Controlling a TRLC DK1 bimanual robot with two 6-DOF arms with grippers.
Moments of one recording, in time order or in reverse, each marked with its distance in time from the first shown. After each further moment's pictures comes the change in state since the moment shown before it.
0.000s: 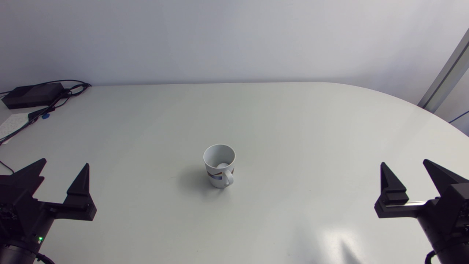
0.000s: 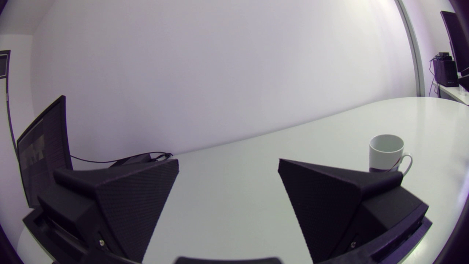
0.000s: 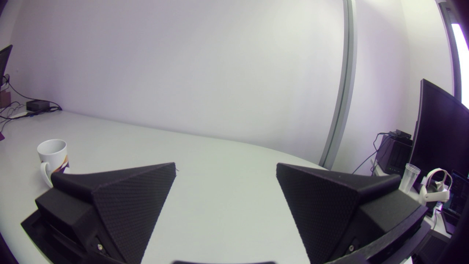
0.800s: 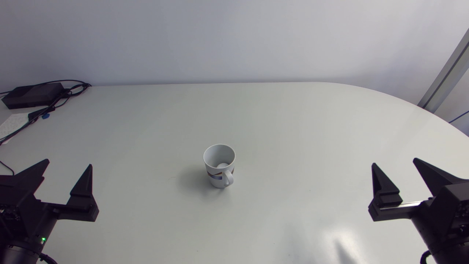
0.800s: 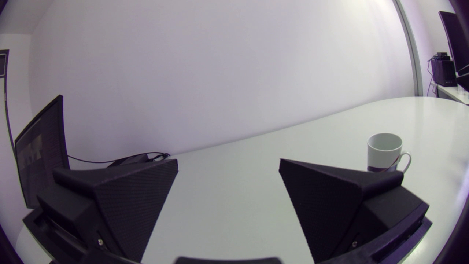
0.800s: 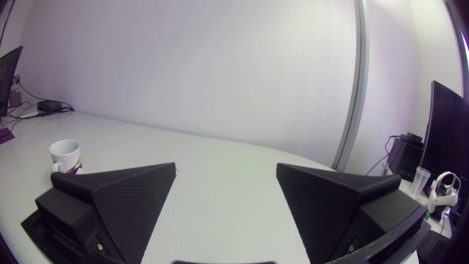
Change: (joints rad) left arm -0.002 0.000 -0.018 0.022 0.012 -0.010; right arm 0.082 0.000 0.000 0.000 0.000 0.012
